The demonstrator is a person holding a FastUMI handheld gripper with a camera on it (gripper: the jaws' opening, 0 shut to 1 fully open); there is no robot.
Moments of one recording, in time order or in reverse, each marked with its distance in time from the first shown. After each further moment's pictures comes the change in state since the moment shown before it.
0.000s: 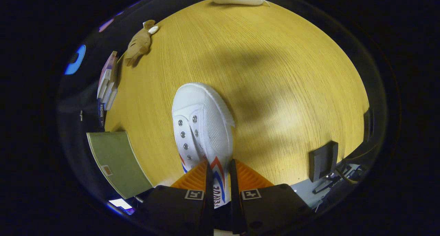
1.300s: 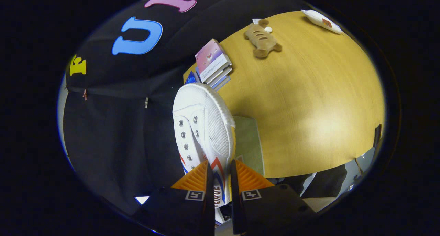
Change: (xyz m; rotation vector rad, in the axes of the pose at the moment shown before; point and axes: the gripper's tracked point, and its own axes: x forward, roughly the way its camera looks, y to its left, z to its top) arm 0.029 0.005 0.004 -0.106 0.009 0.407
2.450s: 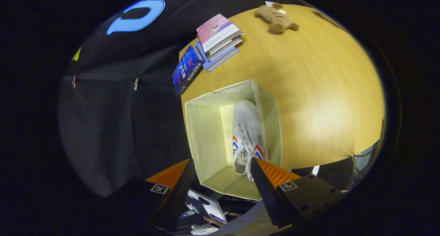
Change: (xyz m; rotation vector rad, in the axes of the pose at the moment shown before) arm -0.003 0.007 -0.013 -0.014 0.101 -0.061
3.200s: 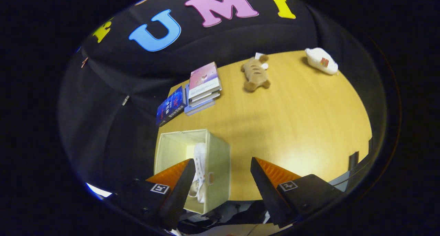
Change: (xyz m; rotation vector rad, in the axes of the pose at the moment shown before) arm -0.010 0.324 0.010 -0.294 -0.517 -0.241
